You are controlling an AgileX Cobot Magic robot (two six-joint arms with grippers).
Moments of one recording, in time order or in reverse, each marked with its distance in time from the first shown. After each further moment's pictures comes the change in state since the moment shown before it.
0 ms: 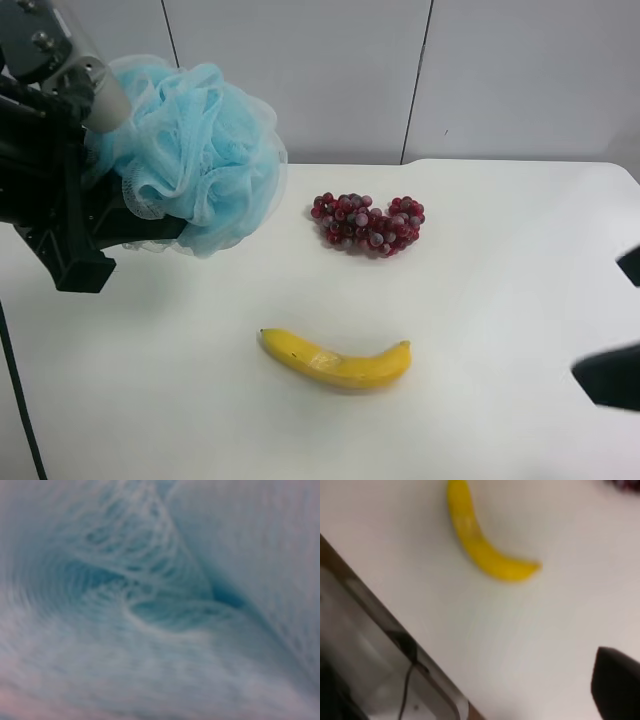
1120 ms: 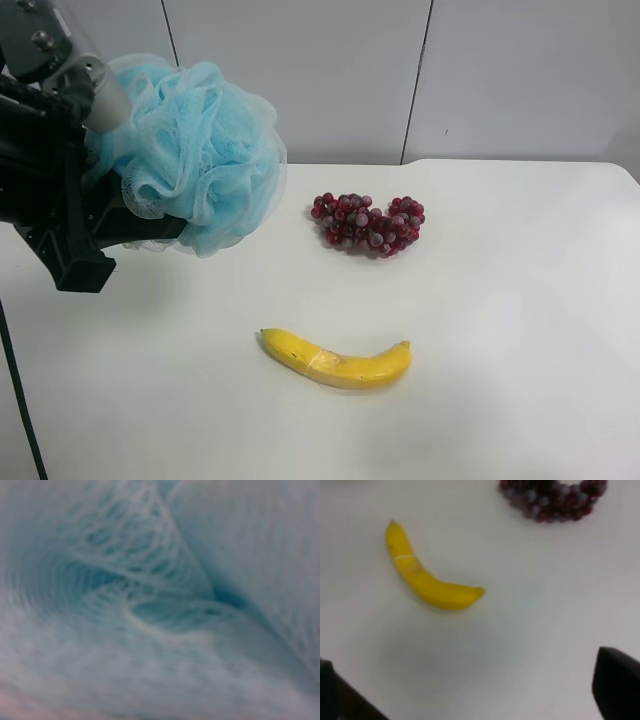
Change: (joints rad) left arm 0.000 0.000 0.000 0.000 0.000 0.000; right arm -0.124 -0.583 0.306 -0.097 -0.148 0.096
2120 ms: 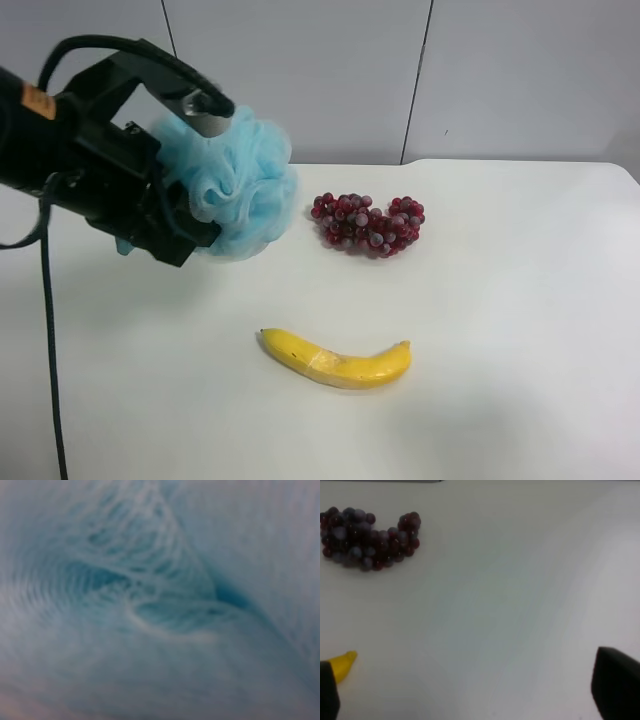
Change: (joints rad) left arm 0.000 0.297 -0.141 0.128 0.038 -0.228; right arm -0.505 -0.109 0.000 0.000 0.000 0.000
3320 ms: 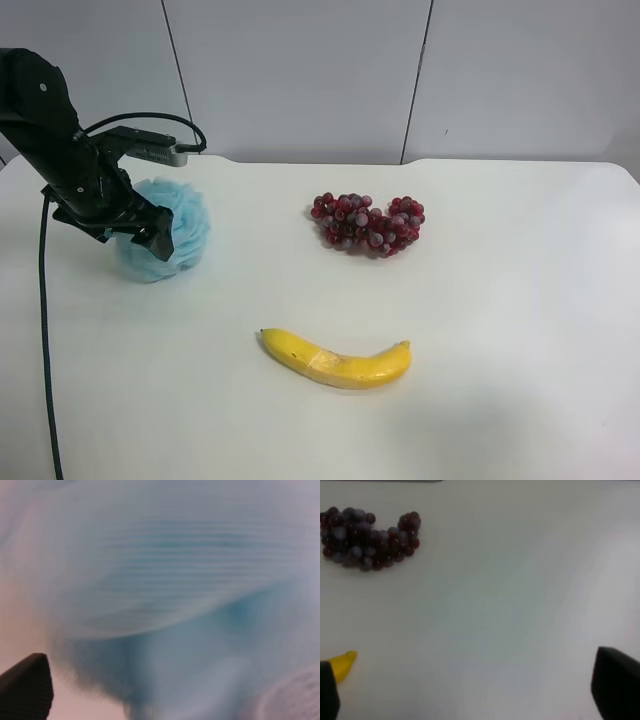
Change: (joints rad) left arm 0.428 0.490 -0.186 0.169 0.066 -0.169; right arm 0.000 0.000 0.000 0.000 0.000 0.000
